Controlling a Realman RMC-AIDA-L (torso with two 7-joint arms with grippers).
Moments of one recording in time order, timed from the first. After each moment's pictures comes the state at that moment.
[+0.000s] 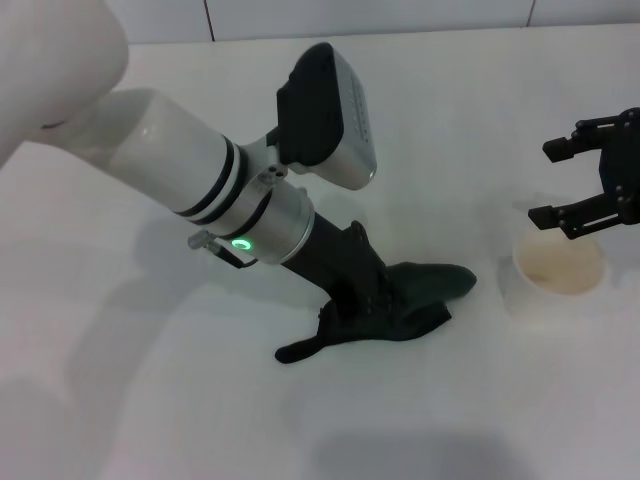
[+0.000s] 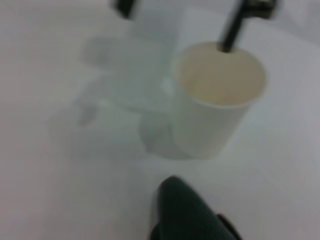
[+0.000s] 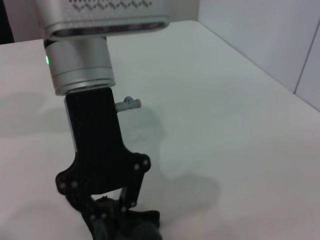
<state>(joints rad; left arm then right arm) -0.86 -2.09 1.69 0.76 1.99 1.18 -1.82 0.47 1.99 -0.95 -1.32 -2.14 -1.67 1.73</state>
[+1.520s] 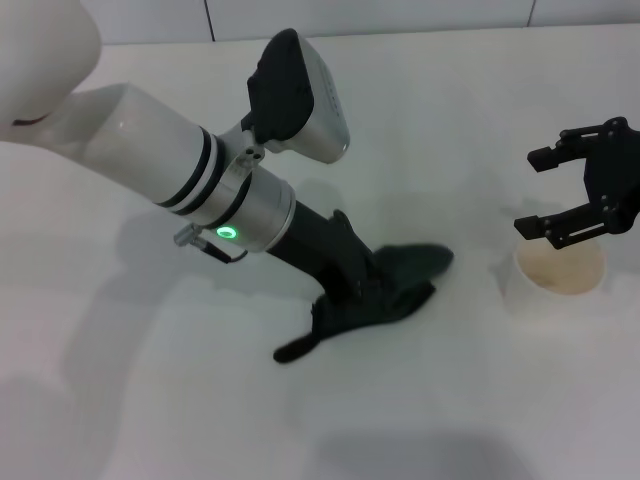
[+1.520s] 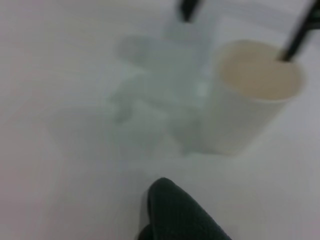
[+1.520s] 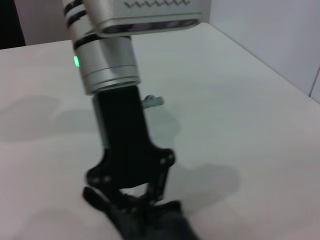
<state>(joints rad) -0.89 -2.09 1.58 0.64 1.98 1.19 -1.79 0.47 2.01 -0.97 -1.32 -2.14 -1.67 1.73</state>
